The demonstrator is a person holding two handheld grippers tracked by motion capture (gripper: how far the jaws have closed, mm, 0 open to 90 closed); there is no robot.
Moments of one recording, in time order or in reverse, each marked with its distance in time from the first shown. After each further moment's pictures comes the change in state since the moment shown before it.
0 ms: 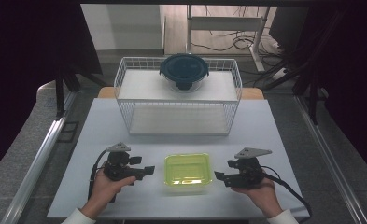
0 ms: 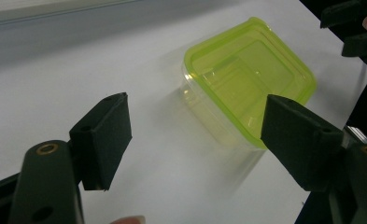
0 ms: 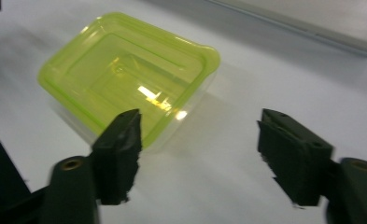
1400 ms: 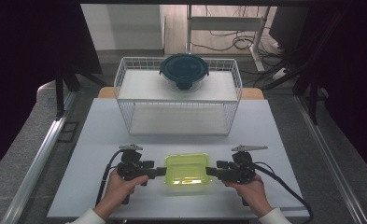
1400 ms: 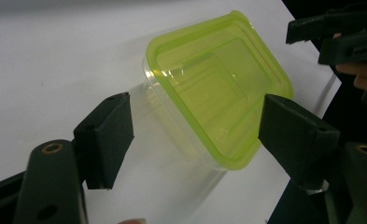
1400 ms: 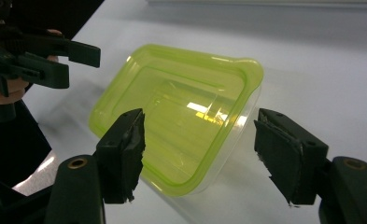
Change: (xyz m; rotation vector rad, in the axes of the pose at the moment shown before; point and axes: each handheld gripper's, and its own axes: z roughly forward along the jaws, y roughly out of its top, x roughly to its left) left arm -0.011 0.005 0.035 0.062 -0.106 -0.146; right arm -0.004 0.005 0.024 -0.032 0.159 0.220
